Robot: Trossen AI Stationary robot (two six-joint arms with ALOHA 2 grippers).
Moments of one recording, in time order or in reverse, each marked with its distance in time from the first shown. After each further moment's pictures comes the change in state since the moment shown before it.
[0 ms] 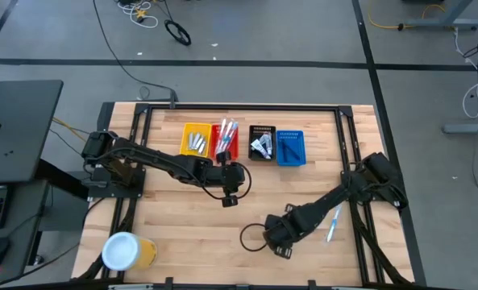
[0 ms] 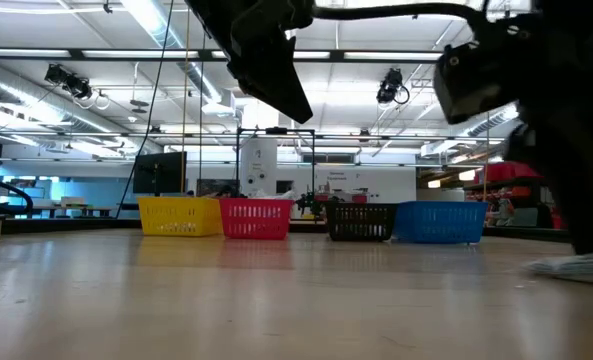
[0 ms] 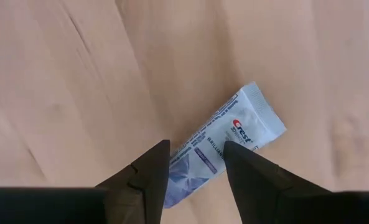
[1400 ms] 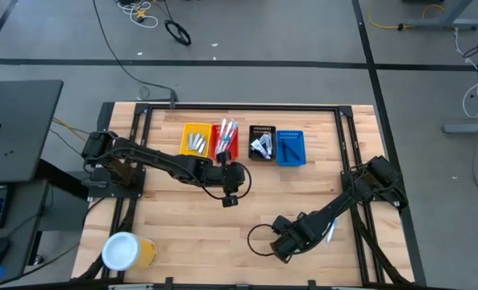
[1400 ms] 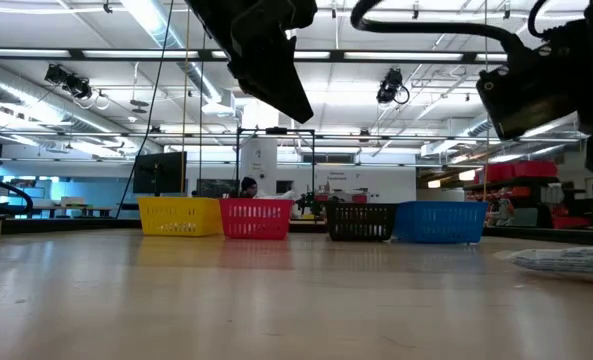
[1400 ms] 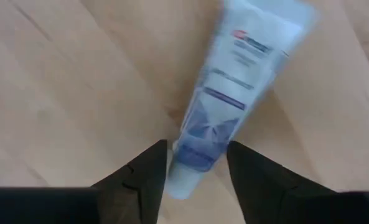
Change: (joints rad) left arm 0.000 0.000 0.000 0.003 0.000 -0.002; right arm 0.083 0.008 -0.018 0.006 0.010 0.384
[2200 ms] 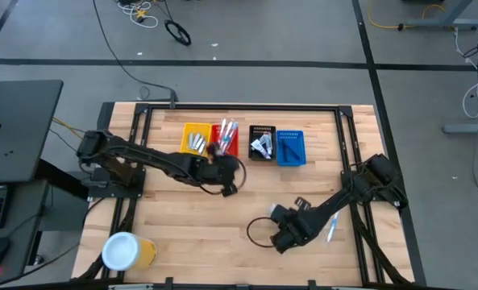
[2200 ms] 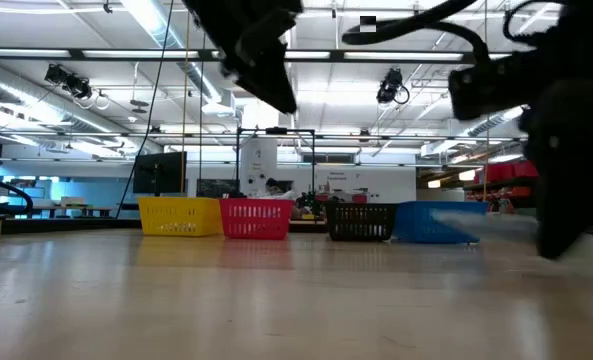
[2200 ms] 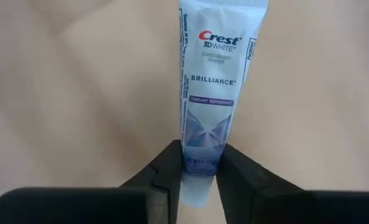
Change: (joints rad) left arm -0.003 -0.036 0.000 -0.064 -0.208 -0.072; right arm -0.034 -0.008 -0.018 -0.094 0.277 -0.102
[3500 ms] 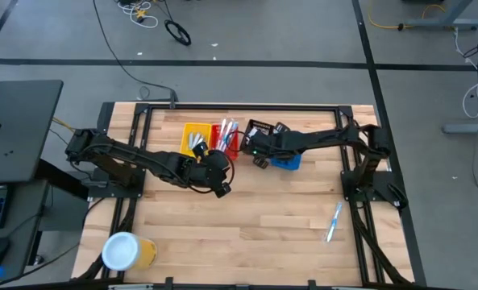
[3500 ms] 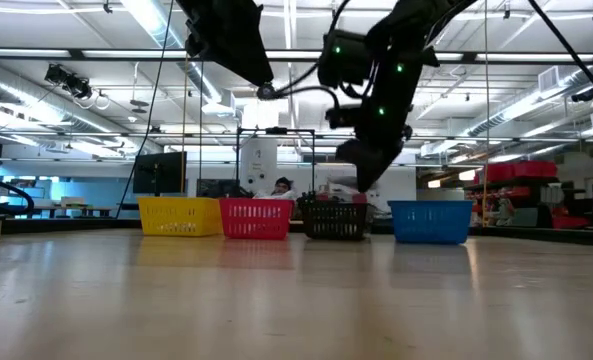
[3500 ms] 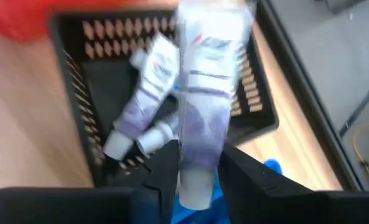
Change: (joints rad) left arm -0.058 -0.126 0.001 -0.154 -0.100 -0.250; right arm -0.751 -0.084 0.053 0.160 0.308 -0.891
